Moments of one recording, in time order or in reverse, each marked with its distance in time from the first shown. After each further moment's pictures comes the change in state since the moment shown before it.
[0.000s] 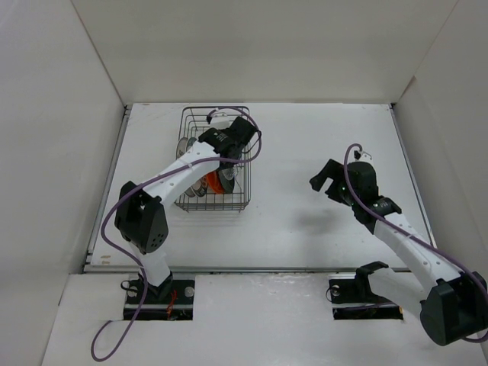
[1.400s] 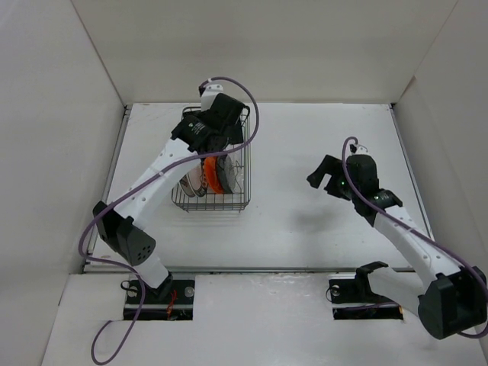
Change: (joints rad) left arm 0.006 -0.132 0.182 -0.005 0.016 0.207; right arm -0.010 0.045 0.062 -0.031 -0.082 -0.054
